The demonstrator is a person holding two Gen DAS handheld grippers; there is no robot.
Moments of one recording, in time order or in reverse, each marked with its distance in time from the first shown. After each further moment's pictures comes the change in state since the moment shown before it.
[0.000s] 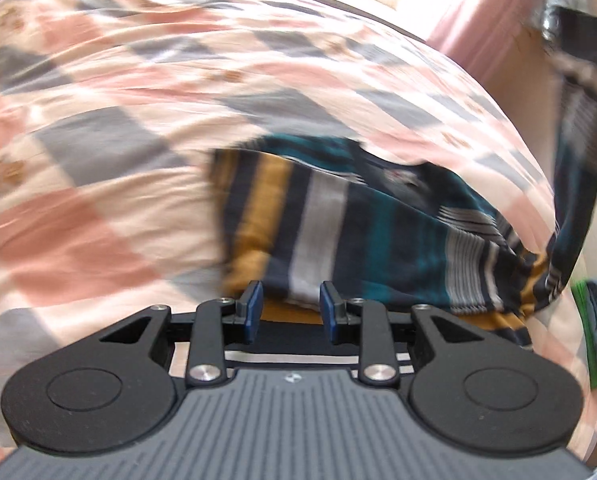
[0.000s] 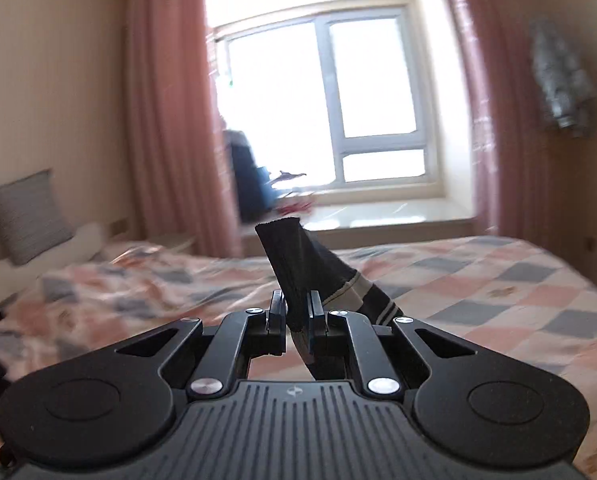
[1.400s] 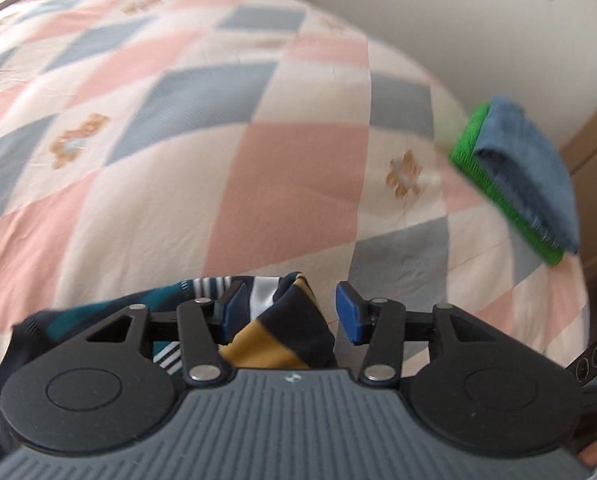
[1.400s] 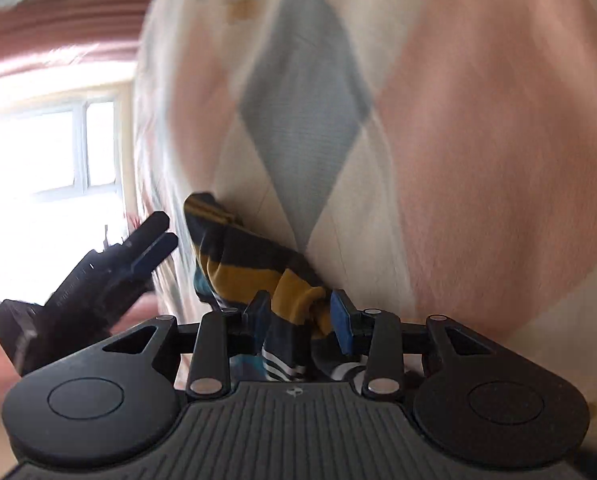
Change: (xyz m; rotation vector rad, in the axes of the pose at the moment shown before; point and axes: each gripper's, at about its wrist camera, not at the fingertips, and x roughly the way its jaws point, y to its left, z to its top) left arm 0.241 -0.408 0.074 0.812 0.351 -0.393; right arm -0.134 -0.268 -0.264 1.721 0.169 -0.157
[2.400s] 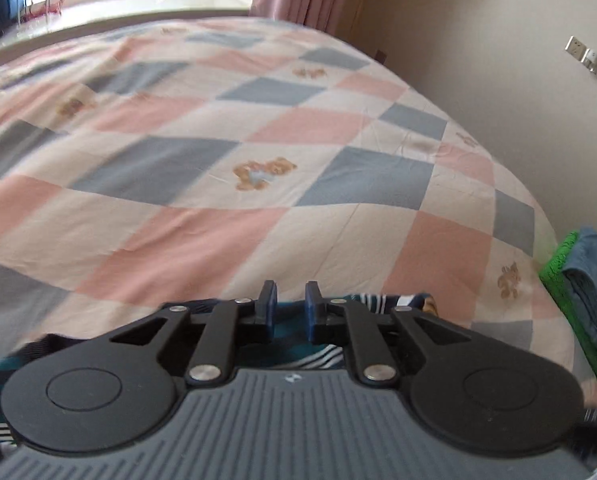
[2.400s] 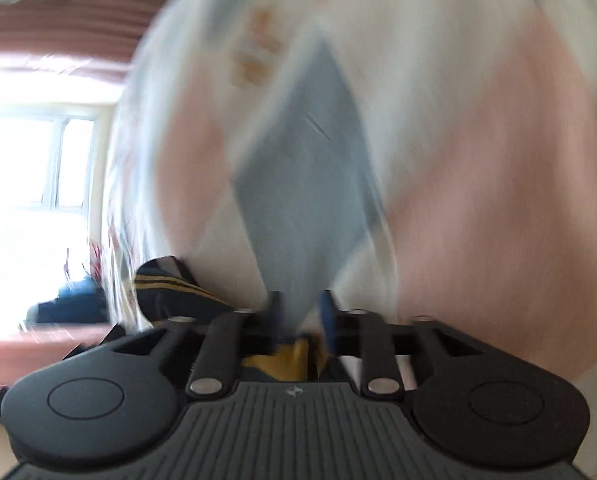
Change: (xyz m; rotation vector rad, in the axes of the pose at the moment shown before) left arm -0.090 0.084 -0.061 -0.310 -0.315 0.245; right arm -0.023 0.047 0.008 -0.375 -0.213 -0.153
